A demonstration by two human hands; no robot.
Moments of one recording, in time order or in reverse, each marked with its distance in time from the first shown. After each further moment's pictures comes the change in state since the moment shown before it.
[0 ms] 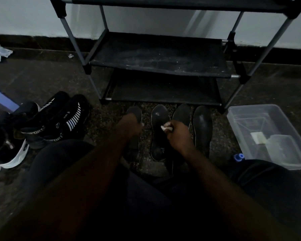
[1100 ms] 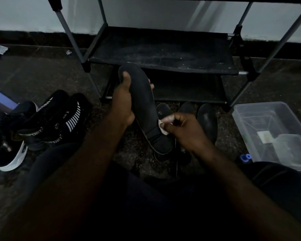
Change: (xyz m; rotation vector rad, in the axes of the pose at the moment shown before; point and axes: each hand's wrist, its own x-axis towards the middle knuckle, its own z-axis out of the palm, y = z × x) left_hand 0.003 0.040 -0.059 -1.462 -0.144 0.098; right_hand -0.020 -0.050 -0.031 0.453 -0.173 -0.091
